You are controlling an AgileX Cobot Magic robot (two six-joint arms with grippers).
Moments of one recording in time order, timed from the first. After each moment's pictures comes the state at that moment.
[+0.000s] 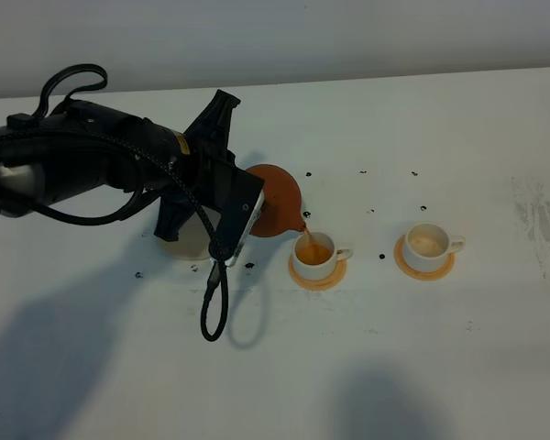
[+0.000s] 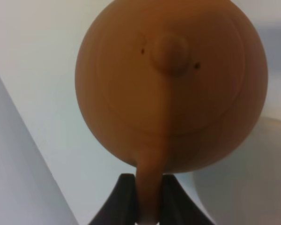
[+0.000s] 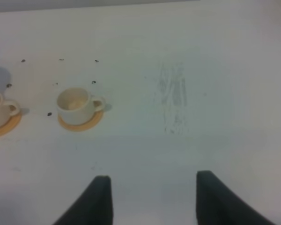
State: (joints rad) left arm -0.48 1.84 -1.18 -0.06 0.24 1.74; right arm -0.07 -0.01 -0.49 0.11 1.07 -0.03
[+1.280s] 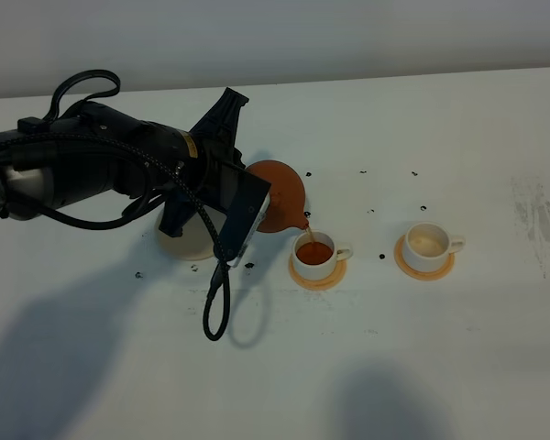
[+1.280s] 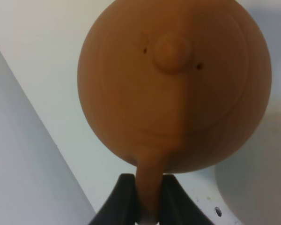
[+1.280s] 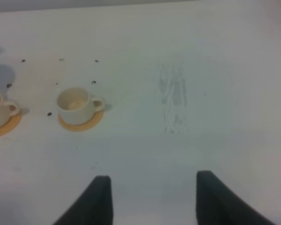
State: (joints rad) left arm -0.50 1.85 -1.18 0.04 0.20 1.69; right arm -0.07 -0.01 -0.49 0.11 1.07 -0.03
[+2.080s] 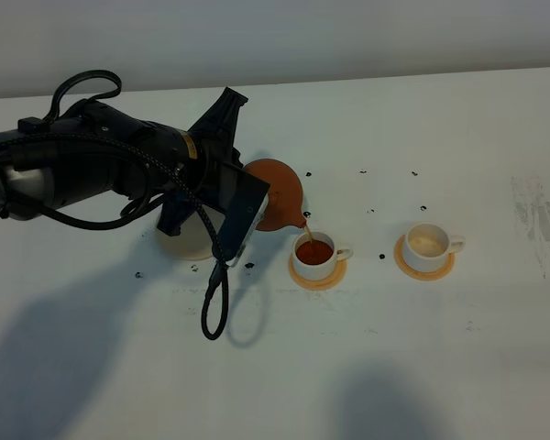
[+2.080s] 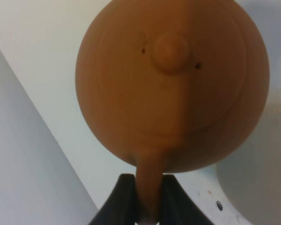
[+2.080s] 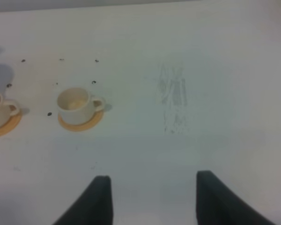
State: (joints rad) left arm -0.50 1.85 -1.18 0.08 0.20 1.66; right arm -0.07 -0.01 -0.49 0.11 1.07 -0.03
